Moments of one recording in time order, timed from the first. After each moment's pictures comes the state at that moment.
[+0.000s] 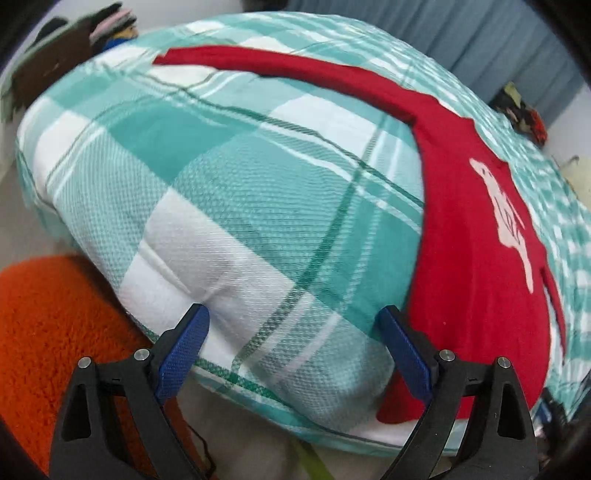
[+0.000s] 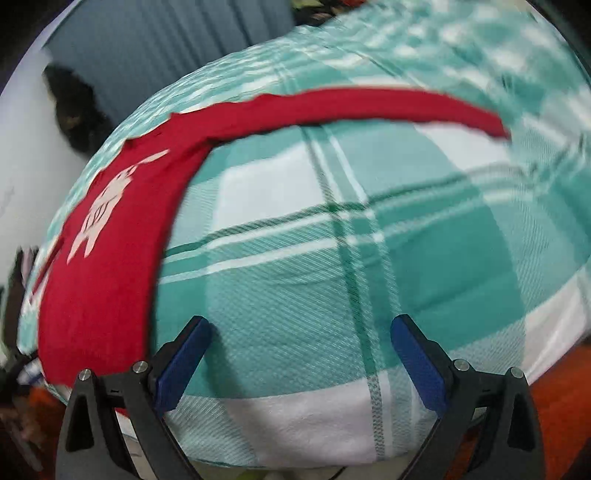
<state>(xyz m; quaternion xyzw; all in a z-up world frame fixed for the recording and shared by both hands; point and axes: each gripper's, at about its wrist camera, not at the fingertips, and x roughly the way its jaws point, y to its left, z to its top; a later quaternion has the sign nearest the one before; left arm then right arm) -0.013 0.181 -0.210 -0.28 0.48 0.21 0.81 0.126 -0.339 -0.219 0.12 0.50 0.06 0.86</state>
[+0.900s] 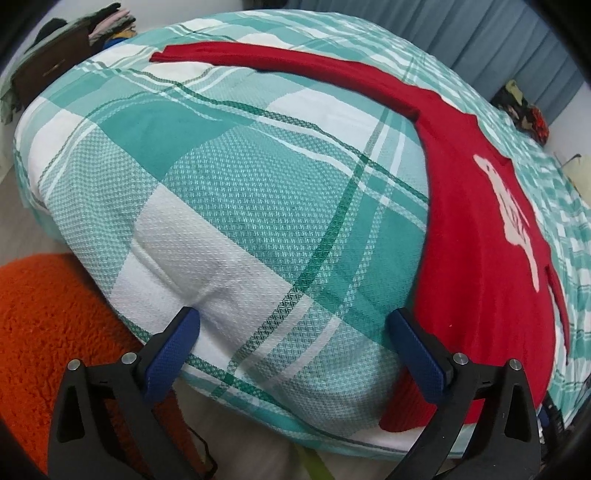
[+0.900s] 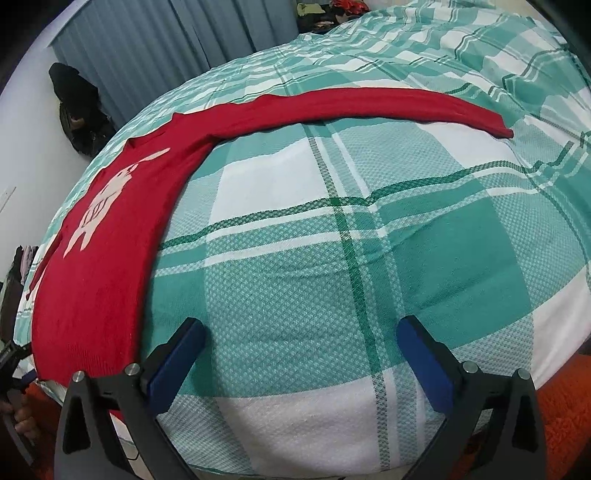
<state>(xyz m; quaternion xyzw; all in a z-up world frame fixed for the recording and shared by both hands) 0.000 0.176 -0.215 -0.27 0.48 0.21 0.81 0.119 -0.333 -0.228 0.10 0.48 0.06 0.87</state>
